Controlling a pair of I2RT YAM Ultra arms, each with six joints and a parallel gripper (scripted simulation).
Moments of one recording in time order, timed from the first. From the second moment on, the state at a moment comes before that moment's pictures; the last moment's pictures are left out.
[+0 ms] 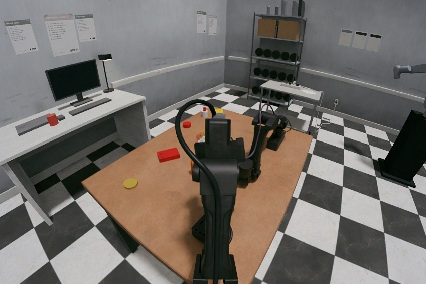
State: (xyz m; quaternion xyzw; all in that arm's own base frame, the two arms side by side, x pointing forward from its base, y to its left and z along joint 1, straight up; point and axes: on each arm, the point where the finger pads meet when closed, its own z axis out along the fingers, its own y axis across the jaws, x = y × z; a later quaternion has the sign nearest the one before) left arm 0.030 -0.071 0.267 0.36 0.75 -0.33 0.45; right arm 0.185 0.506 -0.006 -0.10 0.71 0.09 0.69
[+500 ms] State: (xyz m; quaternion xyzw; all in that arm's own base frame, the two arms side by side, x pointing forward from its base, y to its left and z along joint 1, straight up) left arm 0.030 -0.071 0.267 0.36 0.75 -0.33 0.45; right arm 0.195 0.511 0.002 -0.10 0.70 0.08 0.70
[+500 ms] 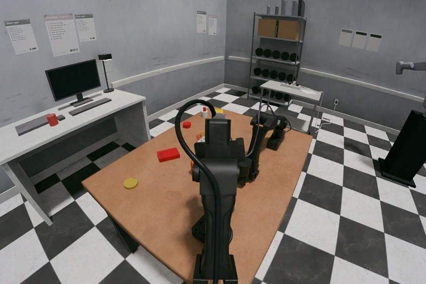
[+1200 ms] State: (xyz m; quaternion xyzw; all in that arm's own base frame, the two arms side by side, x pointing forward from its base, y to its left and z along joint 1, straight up) left arm 0.030 -0.071 0.267 0.36 0.75 -0.33 0.45; right arm 0.222 0.517 0.003 -0.09 0.70 0.08 0.70
